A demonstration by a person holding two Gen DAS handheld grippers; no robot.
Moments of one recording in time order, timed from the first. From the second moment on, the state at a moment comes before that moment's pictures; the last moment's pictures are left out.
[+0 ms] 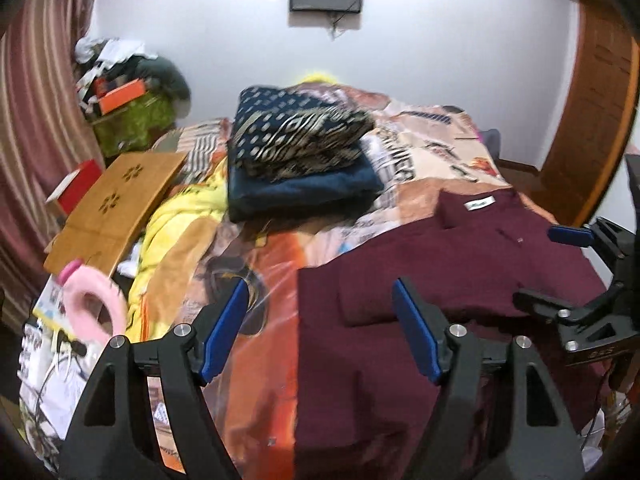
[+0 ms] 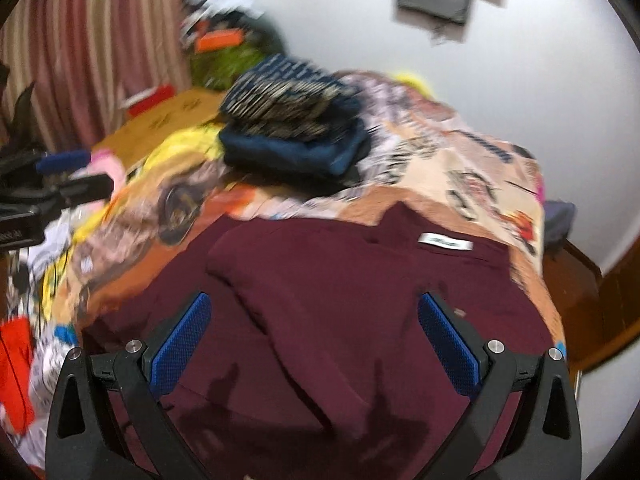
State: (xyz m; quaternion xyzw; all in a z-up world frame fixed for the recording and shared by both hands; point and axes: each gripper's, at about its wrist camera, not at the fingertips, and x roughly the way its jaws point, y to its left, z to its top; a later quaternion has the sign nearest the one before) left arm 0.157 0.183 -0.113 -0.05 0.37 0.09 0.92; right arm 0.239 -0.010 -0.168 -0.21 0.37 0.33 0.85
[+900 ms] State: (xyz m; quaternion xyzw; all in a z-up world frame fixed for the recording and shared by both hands) left arm 0.161 0.182 -0.141 -0.06 0.39 0.09 0.91; right arm 0.271 -0.021 -0.151 -0.15 0.36 0.32 0.86
